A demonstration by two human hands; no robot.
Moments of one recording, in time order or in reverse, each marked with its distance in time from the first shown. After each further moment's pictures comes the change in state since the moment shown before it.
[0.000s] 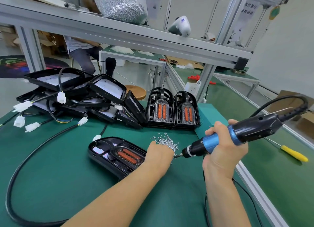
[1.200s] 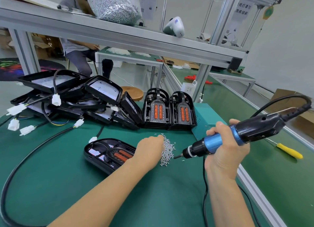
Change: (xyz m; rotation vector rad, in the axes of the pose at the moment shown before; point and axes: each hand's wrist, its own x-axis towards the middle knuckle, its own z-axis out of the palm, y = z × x) left_hand -0.006 -0.024 -0.009 -0.424 0.244 -0.117; right_hand 0.005 -0.011 -0.008 0.025 -0.034 0.019
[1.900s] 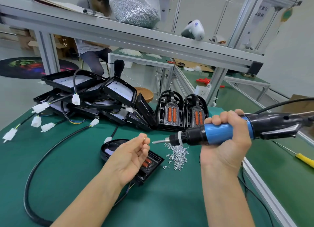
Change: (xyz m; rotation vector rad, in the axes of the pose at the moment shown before) left_hand -0.064 -0.051 -0.053 -2.103 0.106 -0.626; right_hand -0.032 -0.011 0.063 0.456 -0.160 0.201
